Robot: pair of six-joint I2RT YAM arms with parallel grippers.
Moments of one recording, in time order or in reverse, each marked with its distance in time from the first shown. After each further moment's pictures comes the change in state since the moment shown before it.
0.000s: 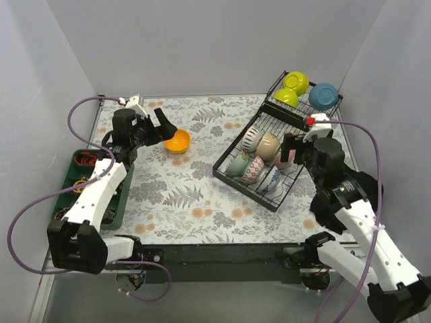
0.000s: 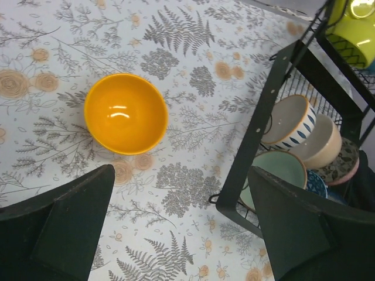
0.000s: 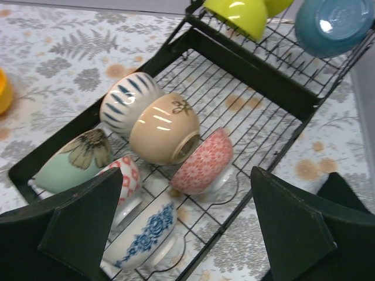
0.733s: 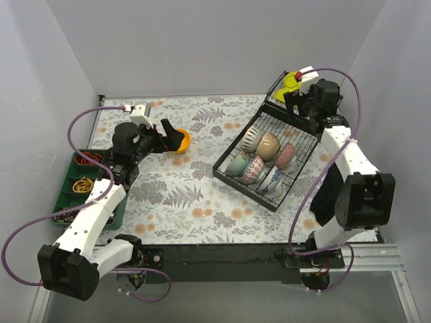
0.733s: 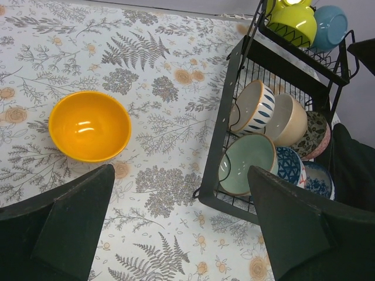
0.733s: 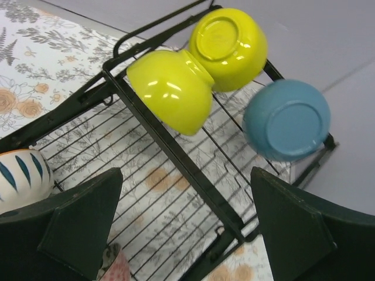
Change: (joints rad) left arm -0.116 -0.240 -0.180 0.147 -0.002 0.075; right arm -0.308 0.779 0.483 0.214 -0.243 -0.402
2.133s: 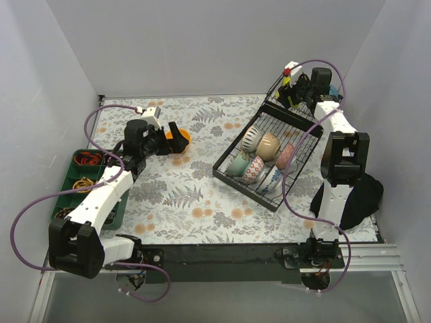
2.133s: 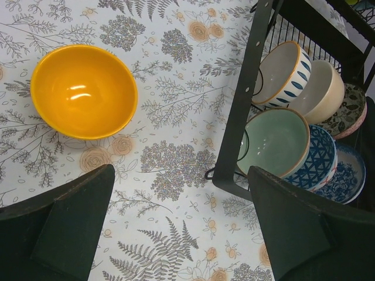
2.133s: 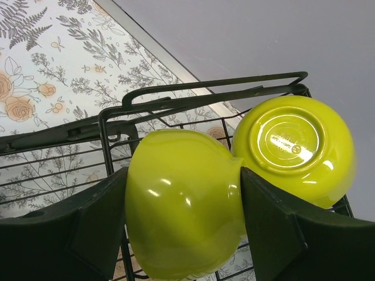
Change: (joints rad) left arm 0.013 0.174 -0.001 -0.012 0.054 0.003; right arm -0.098 0.592 0.518 -0.043 -0.516 -0.274
